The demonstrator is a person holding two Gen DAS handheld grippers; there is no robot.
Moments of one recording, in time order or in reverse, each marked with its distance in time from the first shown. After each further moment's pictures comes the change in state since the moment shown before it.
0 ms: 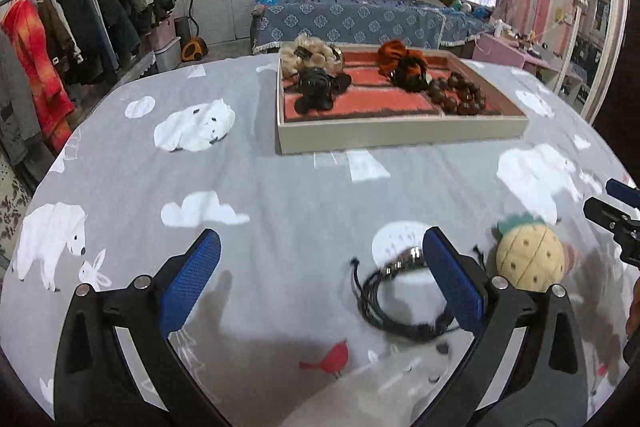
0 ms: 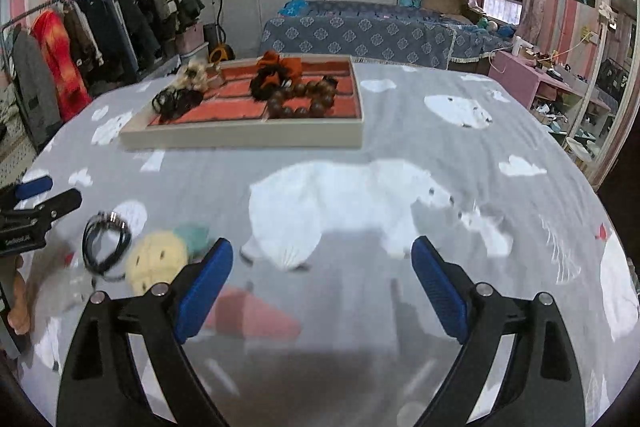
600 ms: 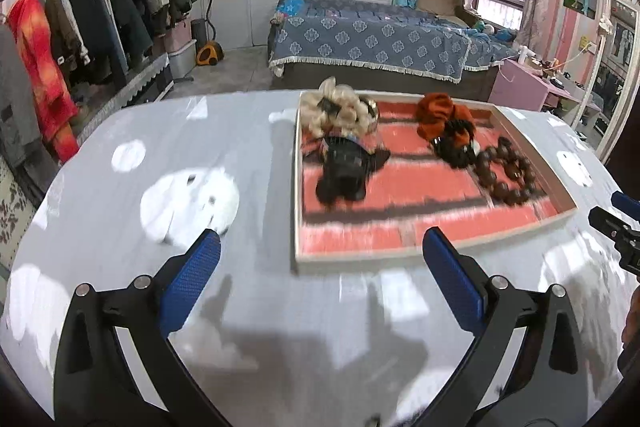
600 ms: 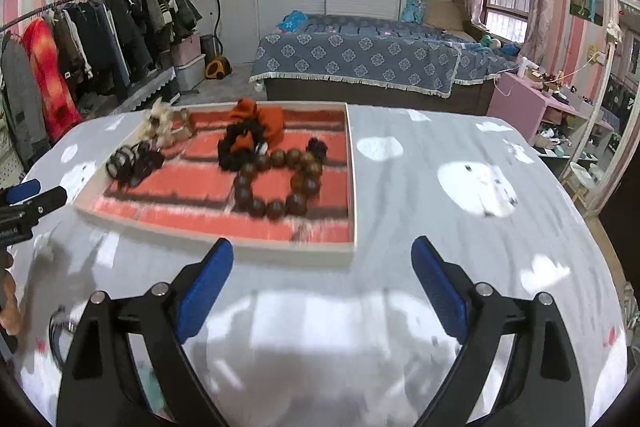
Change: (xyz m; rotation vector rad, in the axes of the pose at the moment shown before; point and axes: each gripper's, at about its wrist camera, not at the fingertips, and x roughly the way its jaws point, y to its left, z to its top) left arm 0.058 0.020 0.083 -0.085 -0.042 0.031; right arm 0.064 -0.012 0.090 -0.014 -0.060 -0.009
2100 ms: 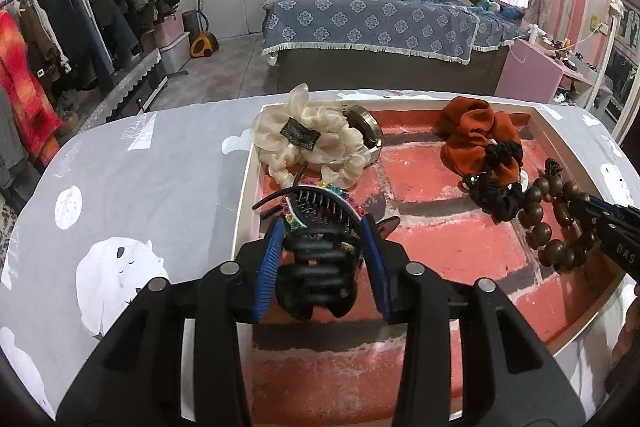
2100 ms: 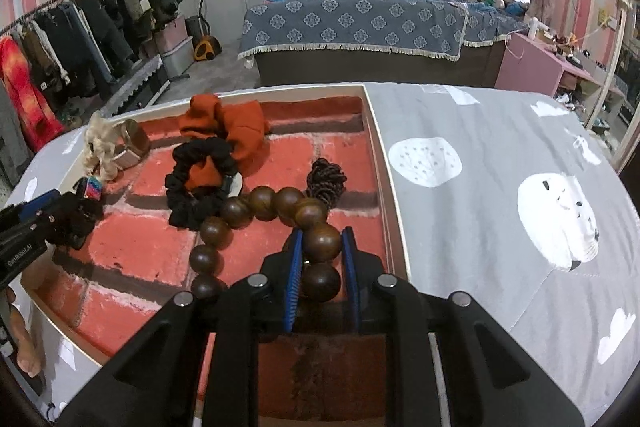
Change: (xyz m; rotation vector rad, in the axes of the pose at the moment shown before) left arm 0.115 -0.032 0.060 0.047 0.064 0.036; right arm 0.137 0.007 0.058 0.088 0.126 0.020
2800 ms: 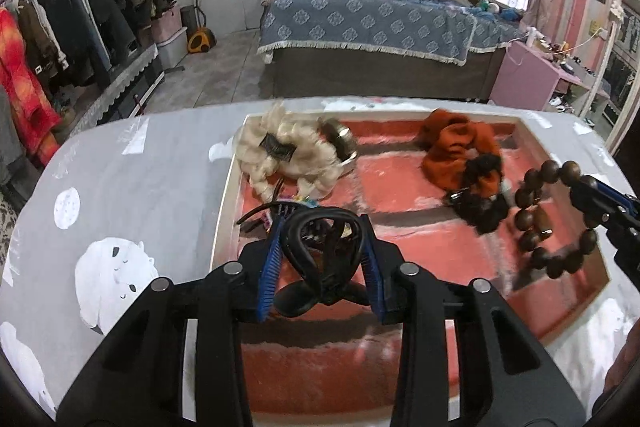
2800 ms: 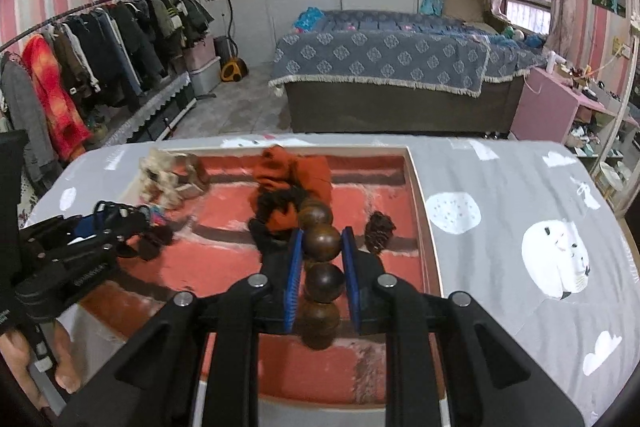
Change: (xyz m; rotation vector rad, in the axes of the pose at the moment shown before) left arm -0.007 -0.015 0.009 -0.017 0.022 -0.016; right arm -0.046 0.032 0.011 -0.058 -0.098 0.061
